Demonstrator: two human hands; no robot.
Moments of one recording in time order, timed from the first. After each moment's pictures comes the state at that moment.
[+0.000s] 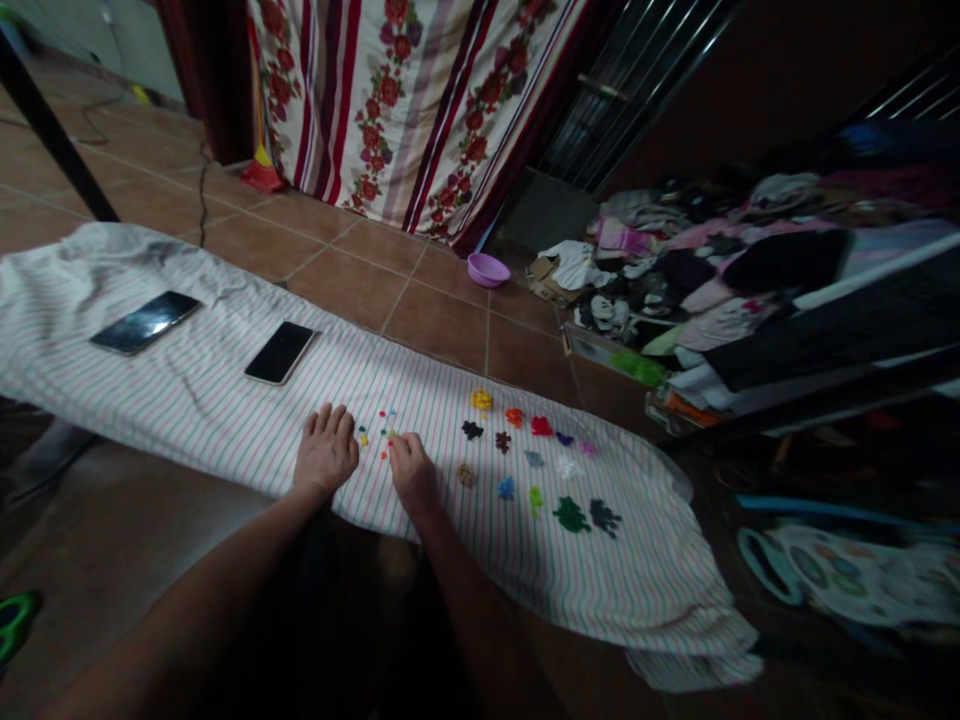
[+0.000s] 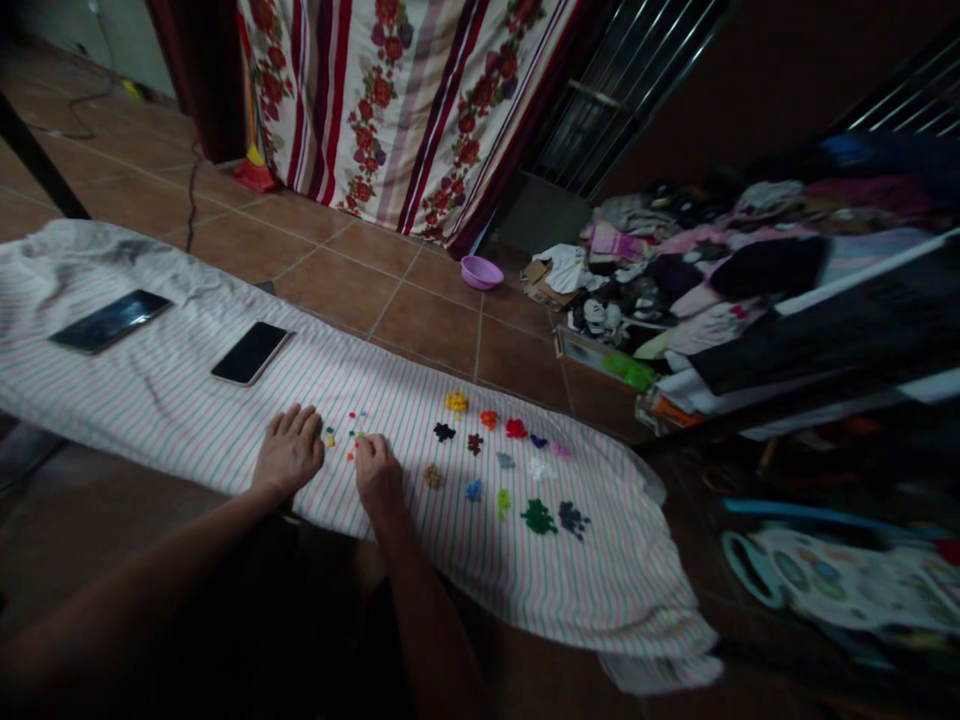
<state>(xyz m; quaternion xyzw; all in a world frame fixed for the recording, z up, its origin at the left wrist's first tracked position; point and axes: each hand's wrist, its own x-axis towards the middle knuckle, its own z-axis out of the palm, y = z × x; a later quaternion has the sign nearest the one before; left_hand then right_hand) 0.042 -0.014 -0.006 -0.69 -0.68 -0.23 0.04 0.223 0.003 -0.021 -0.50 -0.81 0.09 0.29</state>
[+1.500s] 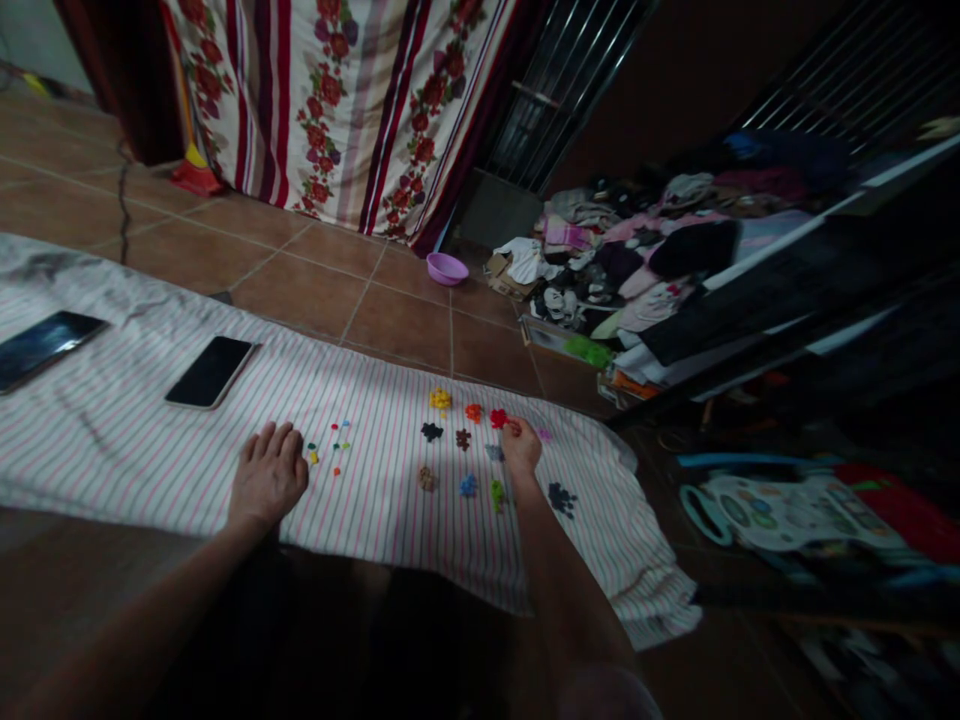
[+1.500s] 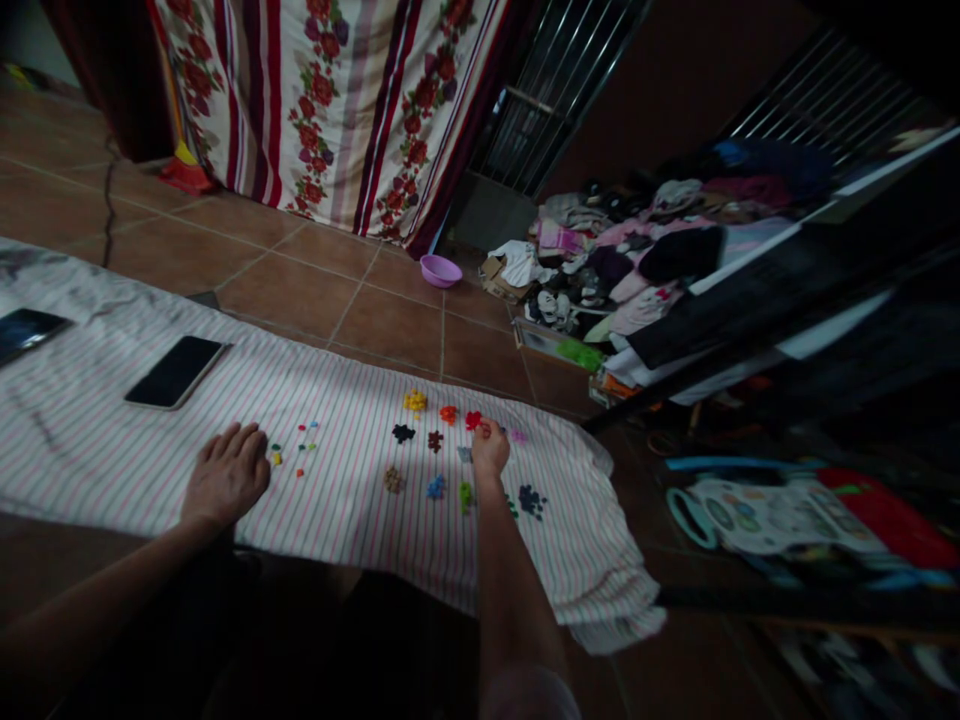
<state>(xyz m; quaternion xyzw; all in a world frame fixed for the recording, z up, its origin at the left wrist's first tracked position) 0.041 -0.015 -0.007 -0.71 -0.67 -0.20 0.09 0.476 0.091 0.013 -0.80 -0.49 0.02 0.35</state>
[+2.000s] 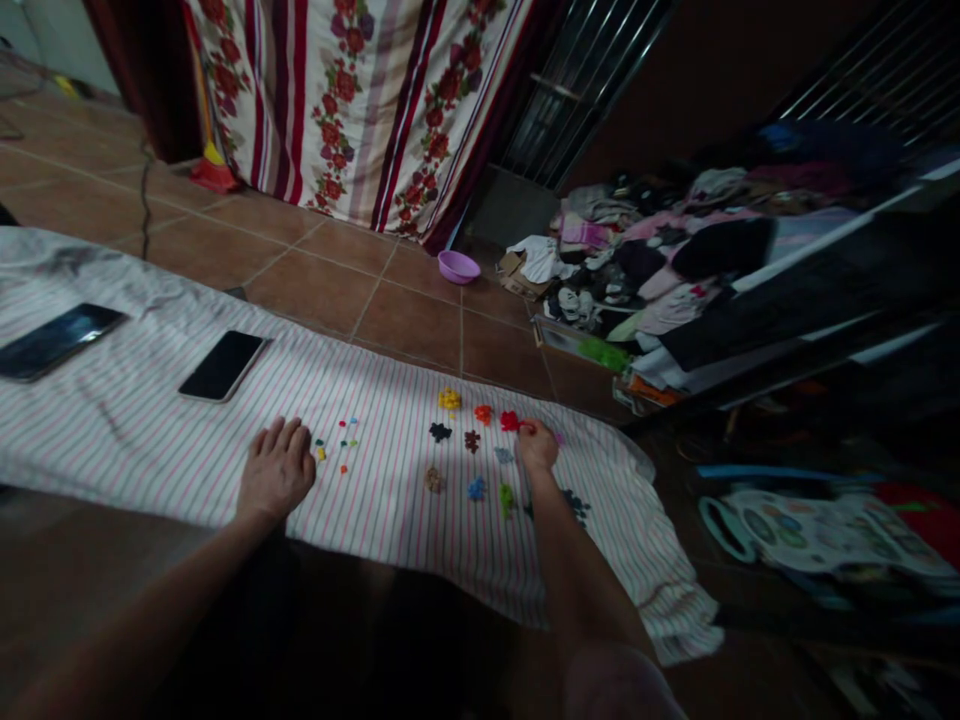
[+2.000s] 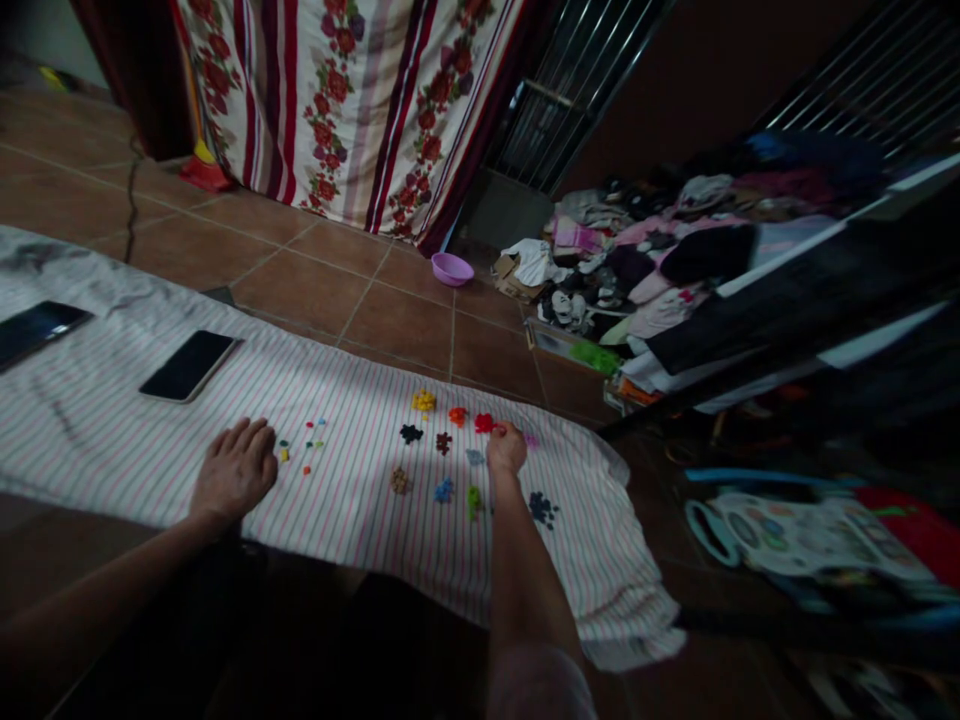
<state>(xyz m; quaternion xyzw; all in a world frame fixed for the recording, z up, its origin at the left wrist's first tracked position) 0.041 -0.014 -0.007 -0.70 -0.68 -0.19 0.06 0.488 0.102 0.022 -0.84 -0.49 0.00 0.22</state>
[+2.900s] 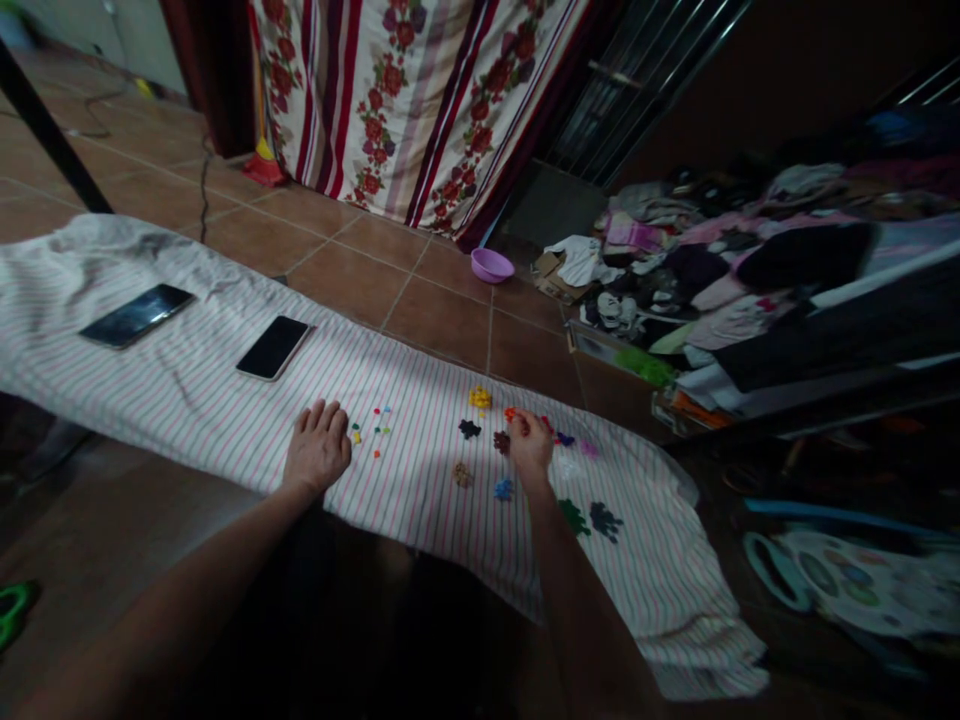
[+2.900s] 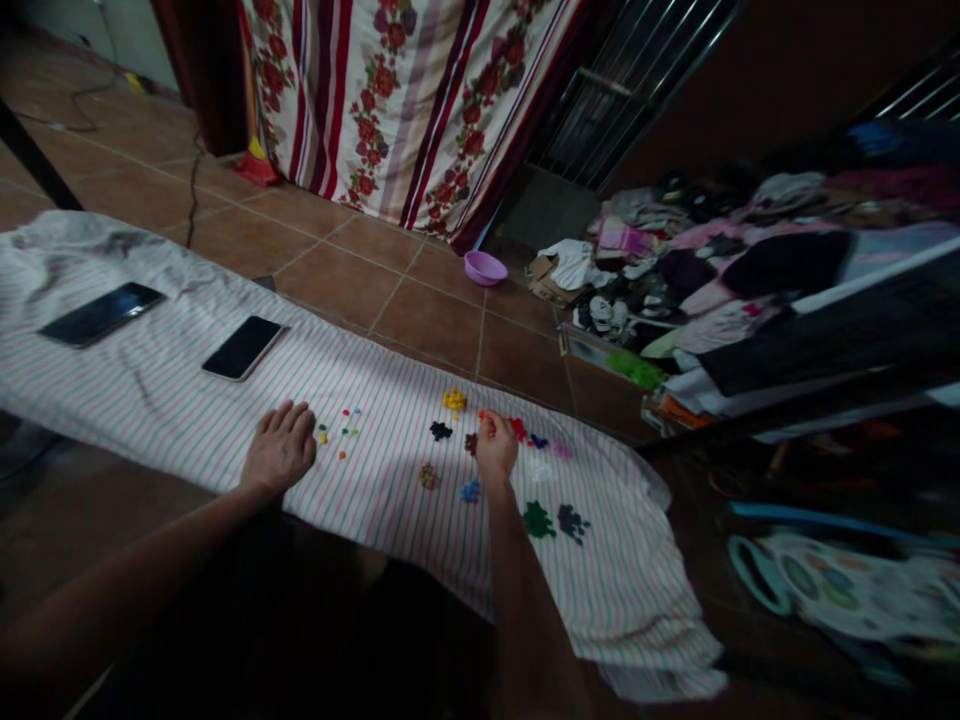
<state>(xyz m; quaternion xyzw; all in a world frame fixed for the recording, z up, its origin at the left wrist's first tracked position) 0.044 -0.015 -0.002 -0.70 -0.69 -0.20 0.03 0.409 0.091 0.021 -0.70 -0.61 0.02 0.37</state>
